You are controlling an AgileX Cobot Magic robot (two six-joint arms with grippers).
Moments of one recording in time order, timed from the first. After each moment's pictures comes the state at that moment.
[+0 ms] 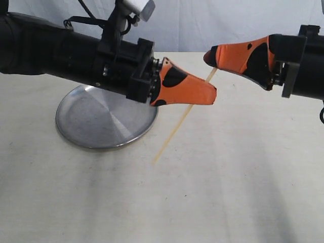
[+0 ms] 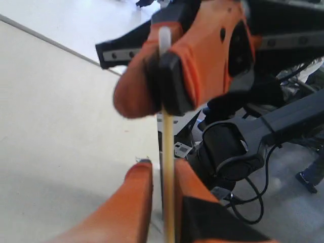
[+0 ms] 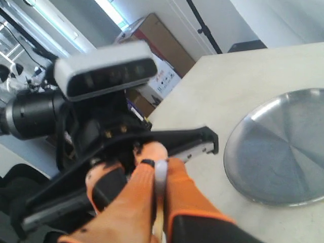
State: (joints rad) left arm -0.52 1.68 -1.07 -1.59 1.22 1.52; right arm 0.00 1.11 -0.62 1.72 0.99 -1.28
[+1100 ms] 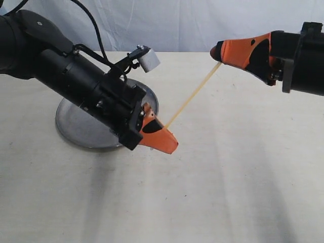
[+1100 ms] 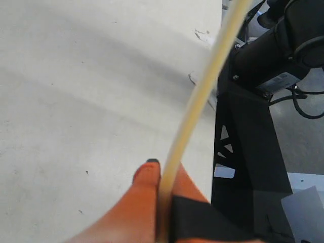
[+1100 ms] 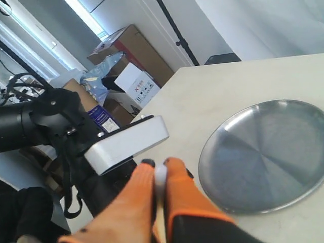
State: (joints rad) left arm -0.53 1.68 -1.07 -1.10 1.09 1.24; right arm 0.00 1.11 -0.62 1.73 0.92 -1.31
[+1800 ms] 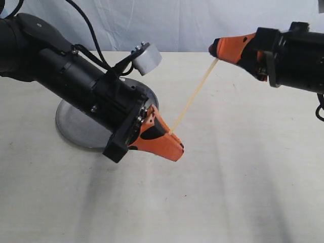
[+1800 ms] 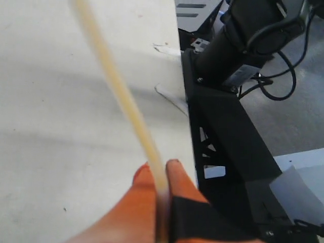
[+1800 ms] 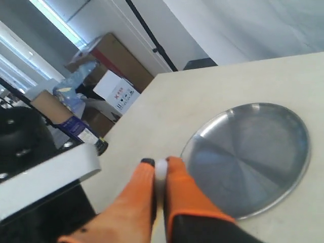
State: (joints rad) left arm -0.53 1.68 -1.06 -1.19 1.20 1.50; right arm 0.06 1.19 -0.63 1.79 0.80 -1.37
